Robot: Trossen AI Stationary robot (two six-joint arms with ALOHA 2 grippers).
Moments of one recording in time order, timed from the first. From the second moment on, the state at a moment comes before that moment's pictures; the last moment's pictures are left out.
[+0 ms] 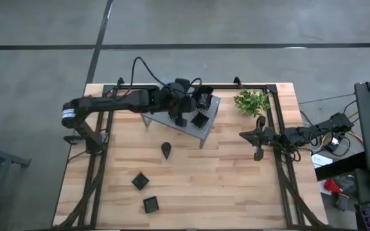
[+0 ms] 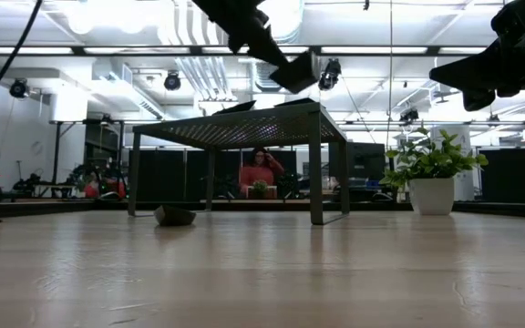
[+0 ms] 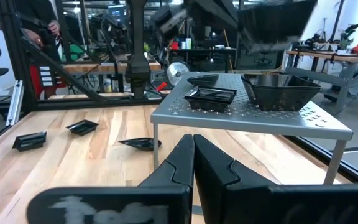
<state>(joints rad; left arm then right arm) 0.19 1.61 1.50 -0.41 -0.21 0.63 0.33 0.16 0.04 0.13 0.52 0.02</state>
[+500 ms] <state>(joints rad) 0.21 1.69 1.50 -0.41 -0.24 0.65 0.33 0.16 0.04 0.13 0.52 0.02</state>
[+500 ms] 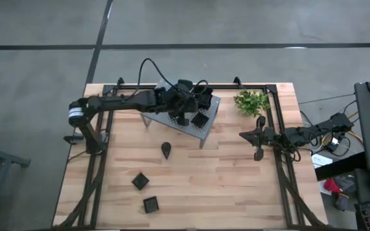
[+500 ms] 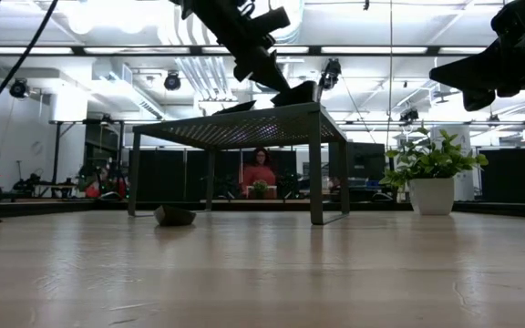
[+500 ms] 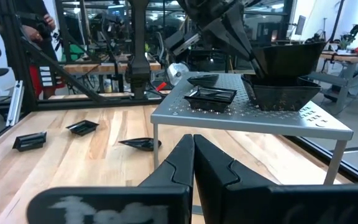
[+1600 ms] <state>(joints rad) 0.18 1.67 1.54 -0.48 -0.36 0.54 0.33 0.16 0.04 0.13 0.52 0.02</state>
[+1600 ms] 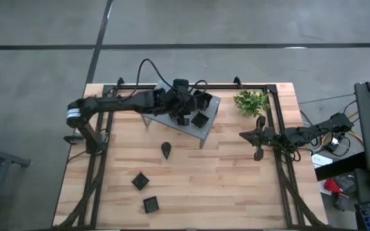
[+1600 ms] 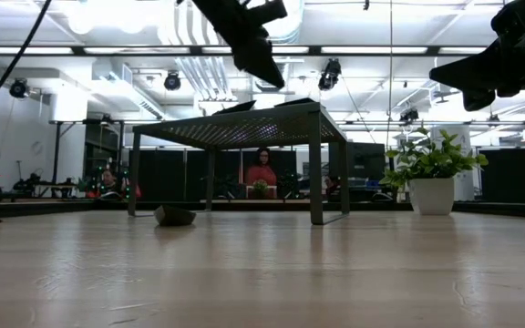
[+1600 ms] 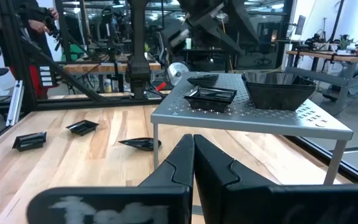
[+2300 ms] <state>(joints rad) -0.15 1.60 1.54 -0.94 -0.36 0.06 0.33 0.16 0.04 0.13 0.52 0.02</state>
